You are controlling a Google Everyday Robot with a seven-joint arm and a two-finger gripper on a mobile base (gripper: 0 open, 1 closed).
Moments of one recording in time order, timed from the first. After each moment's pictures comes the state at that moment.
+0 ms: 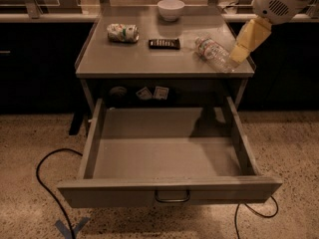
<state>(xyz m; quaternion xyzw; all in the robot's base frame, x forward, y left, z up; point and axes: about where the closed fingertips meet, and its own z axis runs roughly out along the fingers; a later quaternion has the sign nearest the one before) 0.609 -0.202 0.996 -0.52 0.81 -0.05 0.27</state>
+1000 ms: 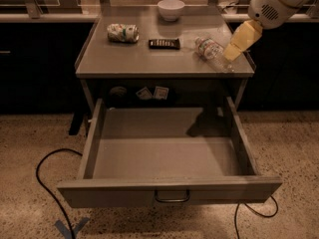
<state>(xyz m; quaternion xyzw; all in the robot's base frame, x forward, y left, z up) 0.638 -0.205 0.974 -0.47 0.84 0.00 0.28</state>
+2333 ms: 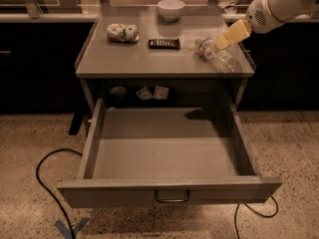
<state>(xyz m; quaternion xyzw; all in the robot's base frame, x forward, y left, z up) 0.711 -0.219 0.955 -0.35 0.85 0.05 0.38</state>
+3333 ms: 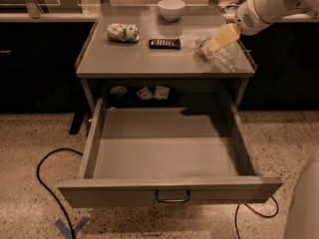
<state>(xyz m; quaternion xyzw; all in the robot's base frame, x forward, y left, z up) 0.737 -0.202 0.931 -0.38 0.85 0.07 0.36</state>
